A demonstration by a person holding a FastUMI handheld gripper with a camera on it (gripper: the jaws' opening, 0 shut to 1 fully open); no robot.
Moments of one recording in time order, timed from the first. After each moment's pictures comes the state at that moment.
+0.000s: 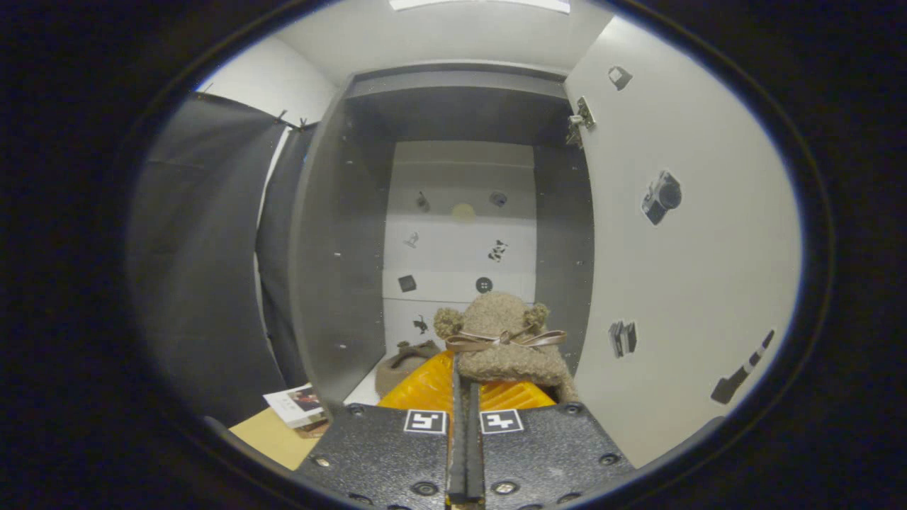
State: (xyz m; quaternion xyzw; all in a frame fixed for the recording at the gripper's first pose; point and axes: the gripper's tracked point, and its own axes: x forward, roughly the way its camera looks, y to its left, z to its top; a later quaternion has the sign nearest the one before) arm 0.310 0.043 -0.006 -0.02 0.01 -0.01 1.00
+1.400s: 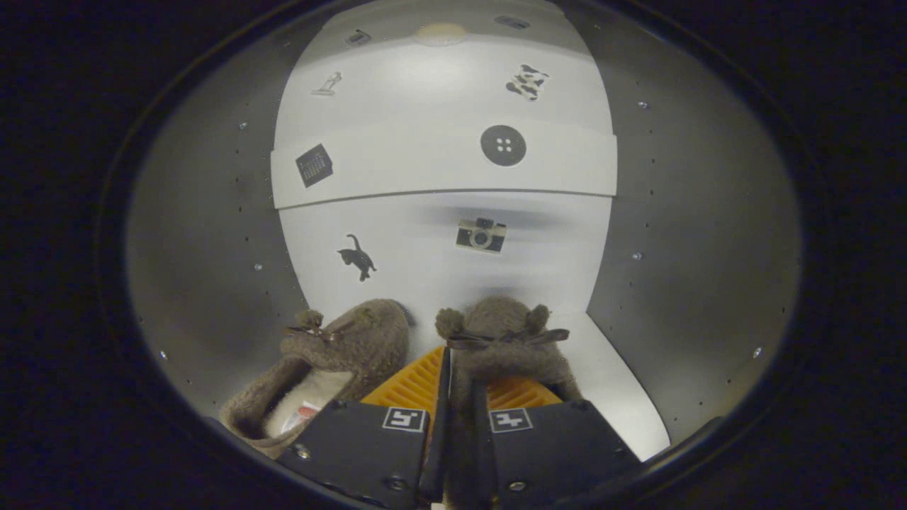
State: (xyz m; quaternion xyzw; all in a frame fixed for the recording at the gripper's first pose) arm 0.557 0.042 -0.136 0.01 0.21 -0.02 0.98
